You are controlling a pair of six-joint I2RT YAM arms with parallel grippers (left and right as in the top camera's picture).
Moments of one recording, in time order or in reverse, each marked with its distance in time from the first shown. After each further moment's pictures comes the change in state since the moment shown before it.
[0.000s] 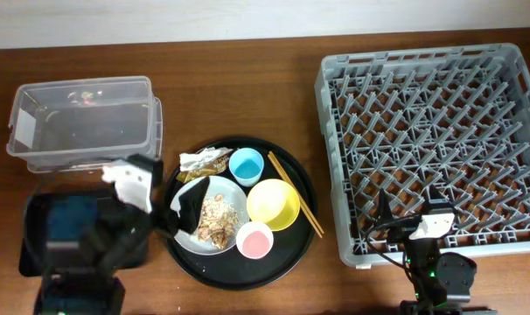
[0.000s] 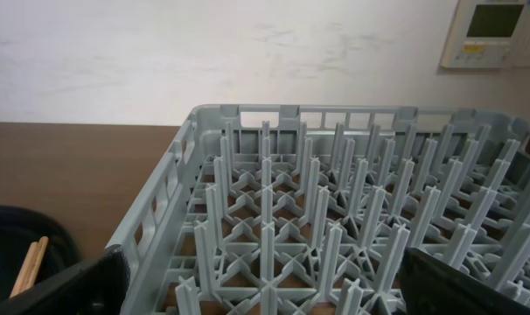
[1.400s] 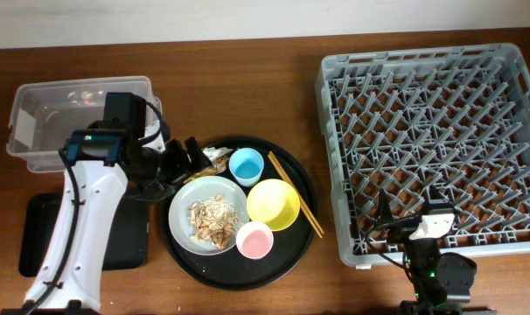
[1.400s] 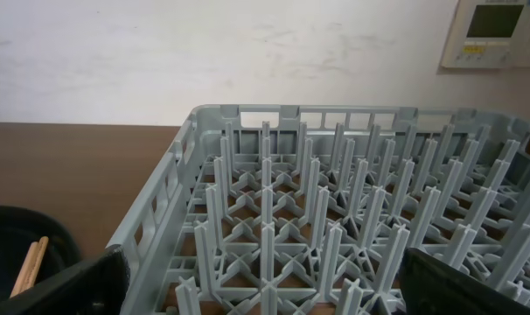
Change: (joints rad) left arm -0.017 0.814 0.469 -0.658 -0.084 -0.463; right arm 0.000 -0.001 0.000 0.000 0.000 0.000
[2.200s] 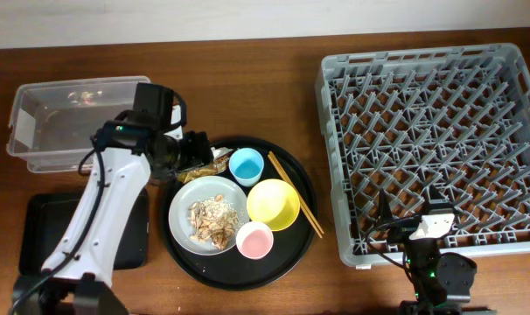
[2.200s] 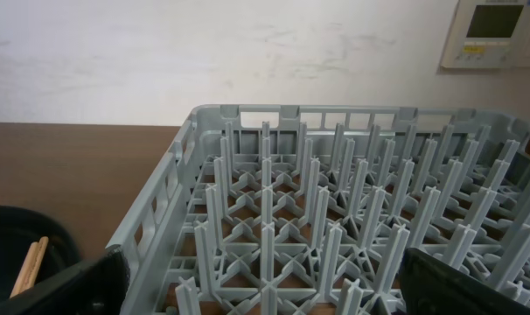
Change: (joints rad) left arm -0.095 0.089 0.002 0.185 -0.223 0.083; right arm 0.000 0.000 0.000 0.000 0.000 0.000
